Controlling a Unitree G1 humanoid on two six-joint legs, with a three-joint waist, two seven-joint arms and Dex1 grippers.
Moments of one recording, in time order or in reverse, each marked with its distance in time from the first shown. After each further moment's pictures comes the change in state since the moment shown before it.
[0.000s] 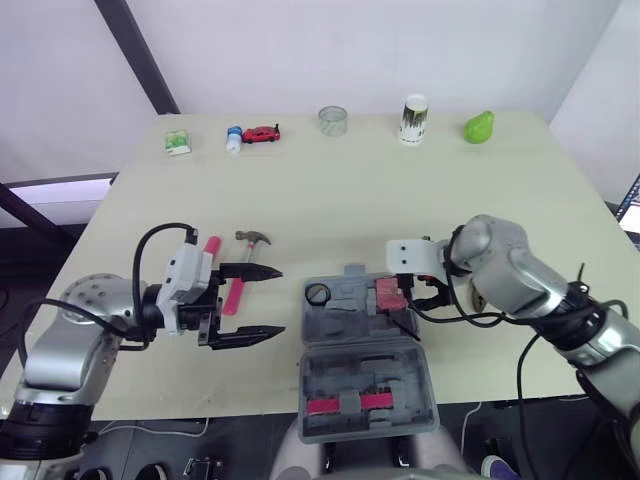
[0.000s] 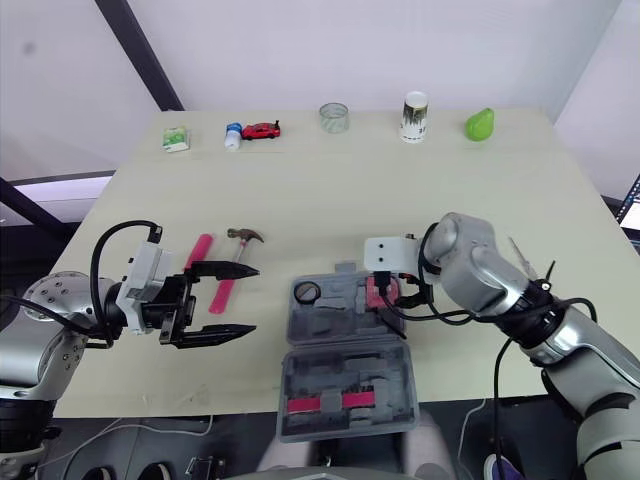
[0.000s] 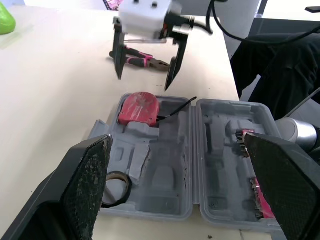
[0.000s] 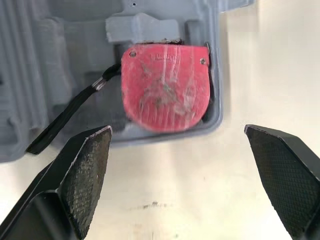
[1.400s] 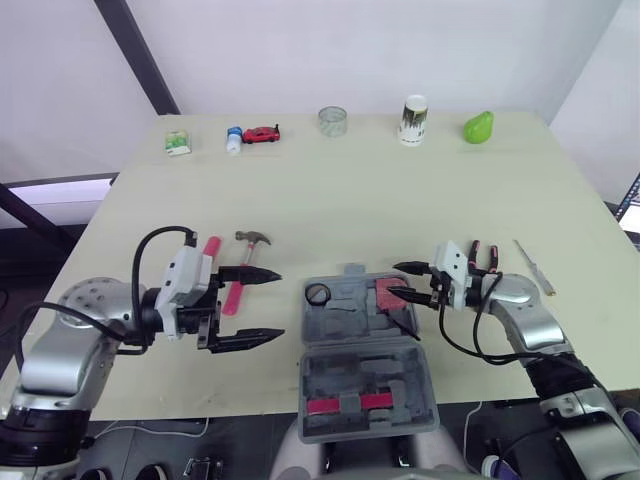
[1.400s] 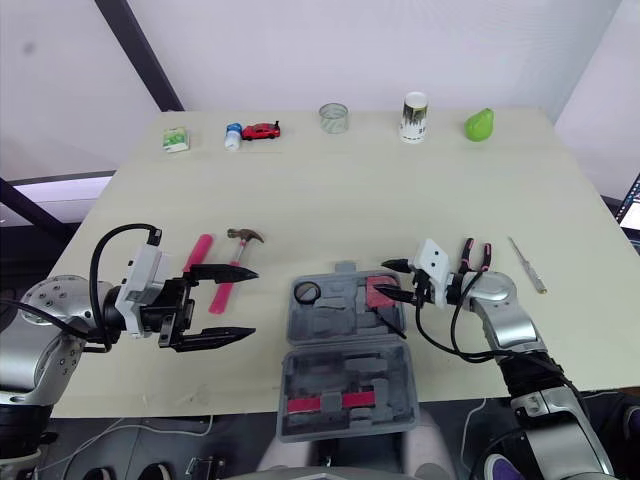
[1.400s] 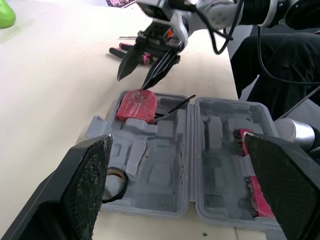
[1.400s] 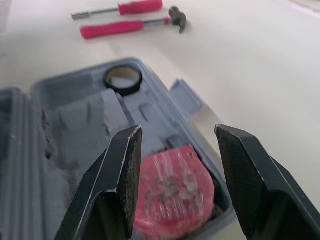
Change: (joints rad) left arm 0.027 0.004 0.016 -0.033 -0.003 0.026 0.011; right arm 0.413 0.278 -0.505 0.473 0.445 -0.856 -0.214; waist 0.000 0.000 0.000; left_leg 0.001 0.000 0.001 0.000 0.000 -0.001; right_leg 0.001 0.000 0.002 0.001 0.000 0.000
